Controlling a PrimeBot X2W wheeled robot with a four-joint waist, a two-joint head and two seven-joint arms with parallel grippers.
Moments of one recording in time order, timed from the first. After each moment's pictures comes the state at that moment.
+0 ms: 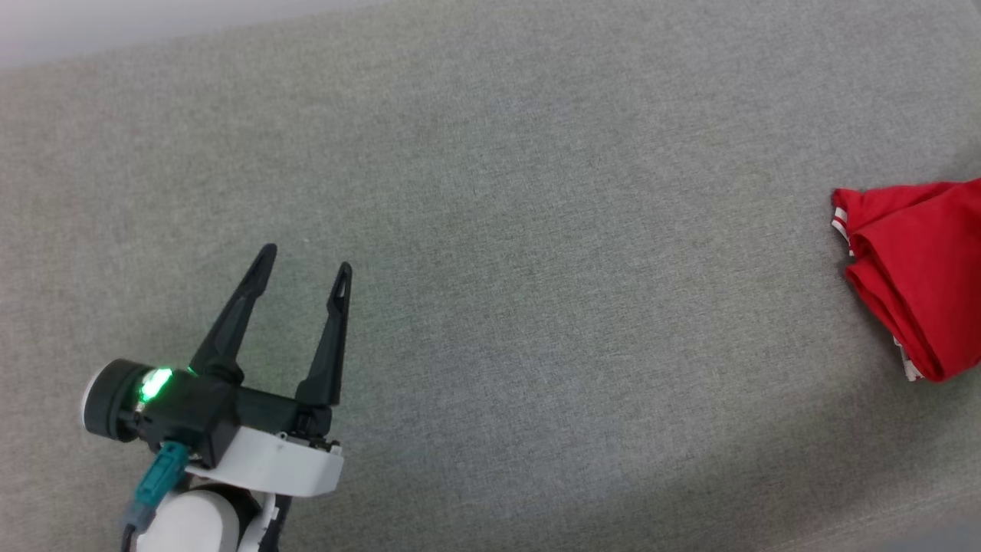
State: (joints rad) left arm -0.17 0.27 -0.15 -0.14 -0.18 -0.07 -0.19; right arm -0.93 -0.54 0.04 1.26 0.26 0.13 -0.01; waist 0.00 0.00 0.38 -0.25
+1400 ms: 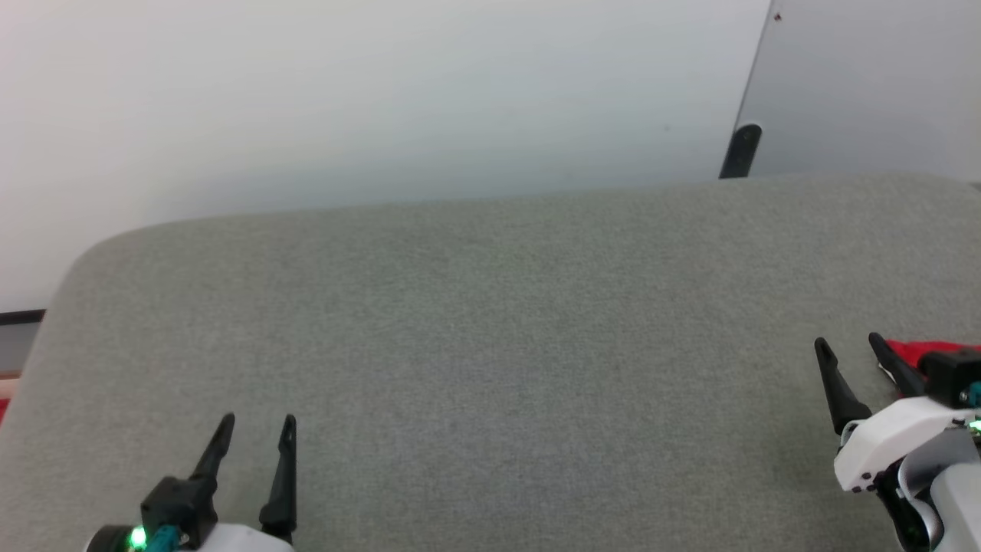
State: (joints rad) left arm -0.01 0.26 -0.08 0.21 -0.26 -0.01 -0.26; right arm -0.43 -0.36 0.26 0.74 0.46 0.13 -0.24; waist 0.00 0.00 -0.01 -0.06
